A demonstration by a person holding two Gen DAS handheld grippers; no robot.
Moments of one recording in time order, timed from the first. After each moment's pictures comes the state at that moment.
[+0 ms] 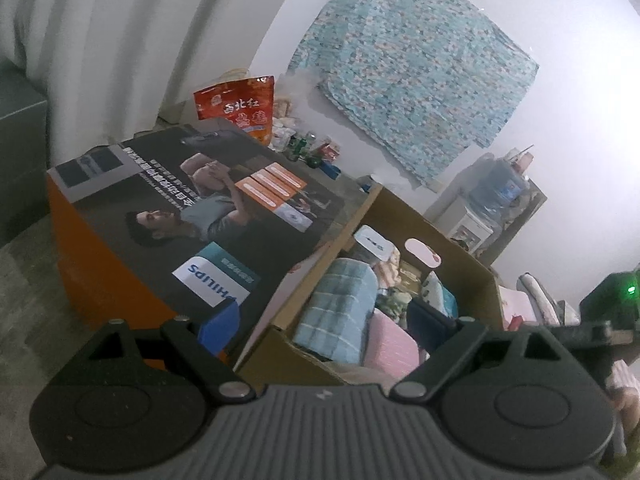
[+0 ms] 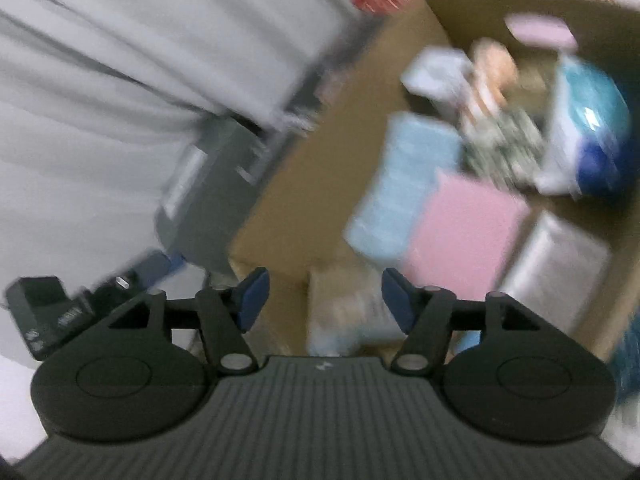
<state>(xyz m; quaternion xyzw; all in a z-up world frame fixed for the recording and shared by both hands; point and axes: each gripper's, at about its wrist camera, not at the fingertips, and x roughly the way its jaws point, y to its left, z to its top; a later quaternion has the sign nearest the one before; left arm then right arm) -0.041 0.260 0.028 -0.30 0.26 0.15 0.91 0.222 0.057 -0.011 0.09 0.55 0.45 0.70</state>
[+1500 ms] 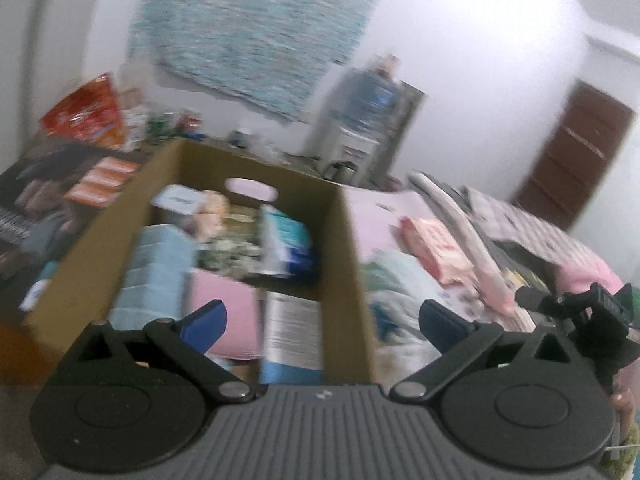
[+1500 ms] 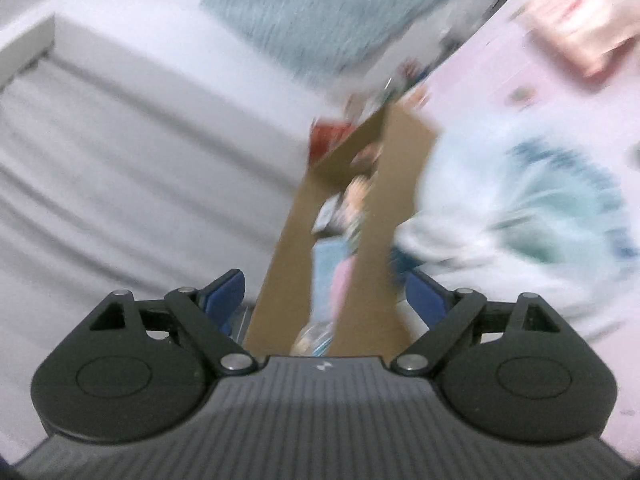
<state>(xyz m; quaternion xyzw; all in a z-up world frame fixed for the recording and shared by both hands) 0.029 0.106 0.052 -0.16 0.32 -0.05 0.93 0.126 -0.232 -0.020 0.38 0.34 0.33 0.79</state>
